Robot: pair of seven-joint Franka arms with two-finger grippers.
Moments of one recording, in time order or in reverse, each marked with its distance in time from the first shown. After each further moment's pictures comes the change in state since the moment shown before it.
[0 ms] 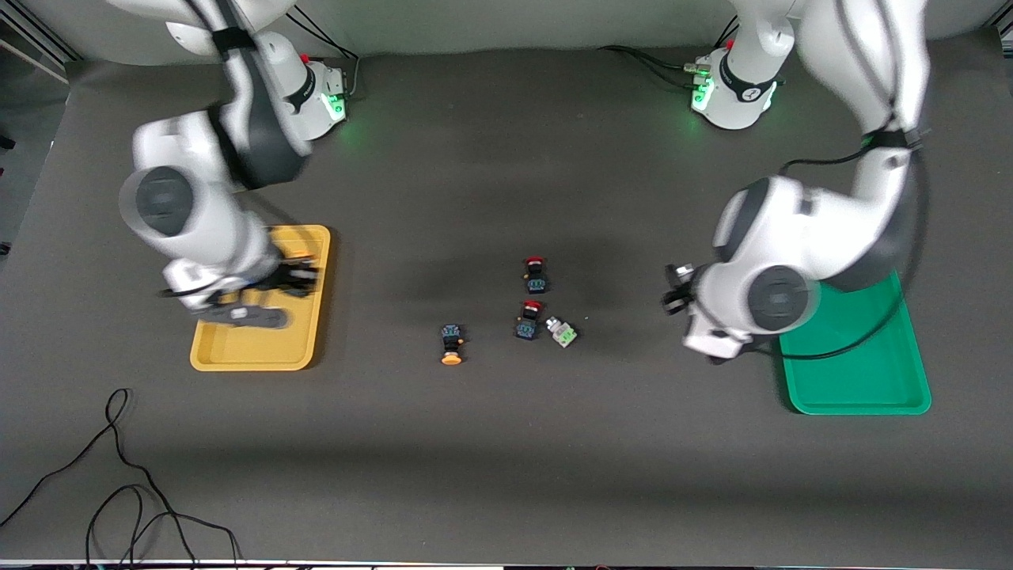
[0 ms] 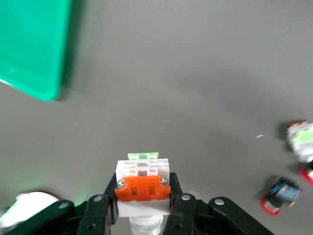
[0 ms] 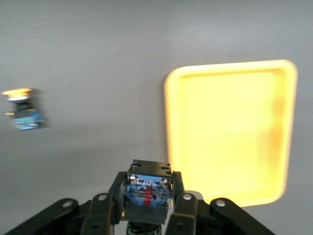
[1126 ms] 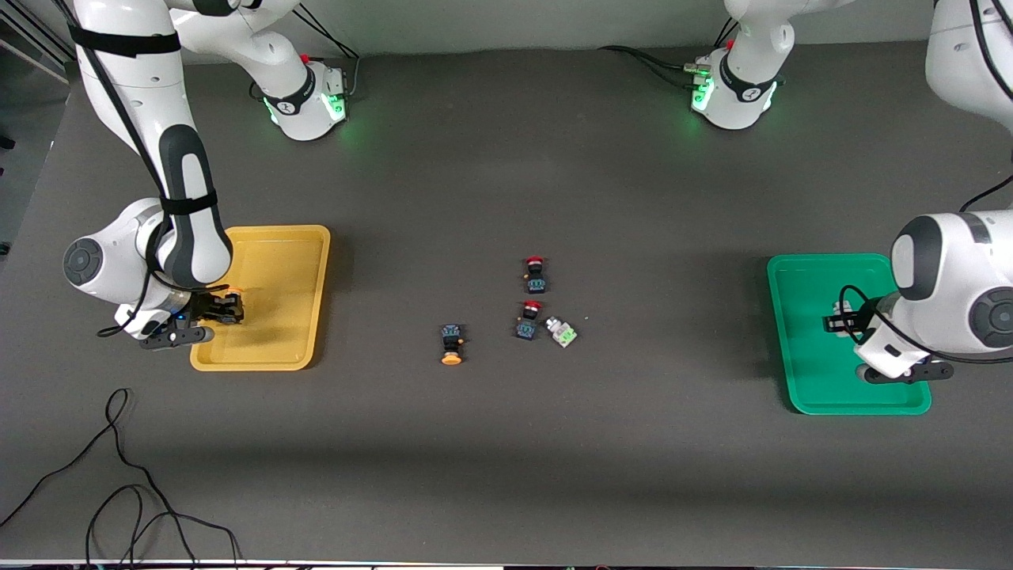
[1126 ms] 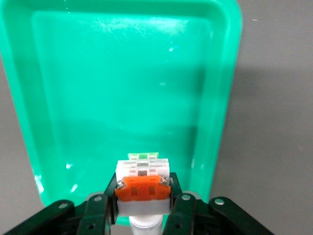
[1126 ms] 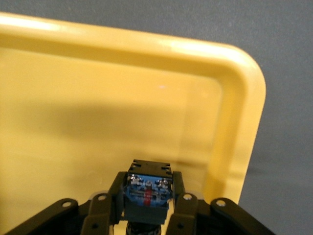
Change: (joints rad) left arm 0.389 0.043 0.011 -0.279 0.209 0.474 0.658; right arm -0.071 0.337 -0.275 -0.326 0.553 0.536 -0.927
